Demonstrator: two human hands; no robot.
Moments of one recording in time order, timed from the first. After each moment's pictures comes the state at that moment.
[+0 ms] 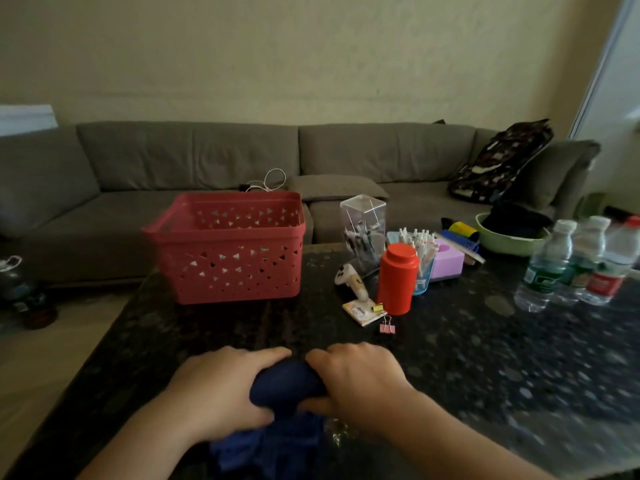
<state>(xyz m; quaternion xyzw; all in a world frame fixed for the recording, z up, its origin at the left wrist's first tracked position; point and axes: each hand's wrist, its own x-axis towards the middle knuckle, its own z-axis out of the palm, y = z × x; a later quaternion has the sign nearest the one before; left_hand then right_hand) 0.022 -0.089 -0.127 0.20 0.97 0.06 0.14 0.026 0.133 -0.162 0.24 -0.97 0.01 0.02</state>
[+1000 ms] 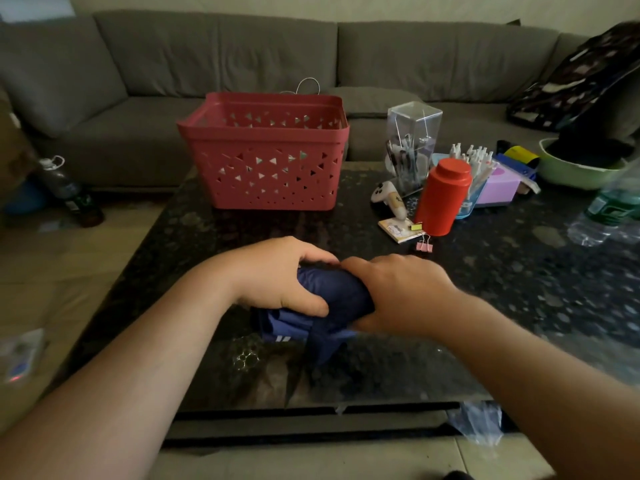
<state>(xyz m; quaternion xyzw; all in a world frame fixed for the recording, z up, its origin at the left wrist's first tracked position) 0.014 -0.097 -0.133 0.22 0.92 0.25 0.21 0.035 0.132 -0.162 0.25 -0.97 -0.04 -0.01</state>
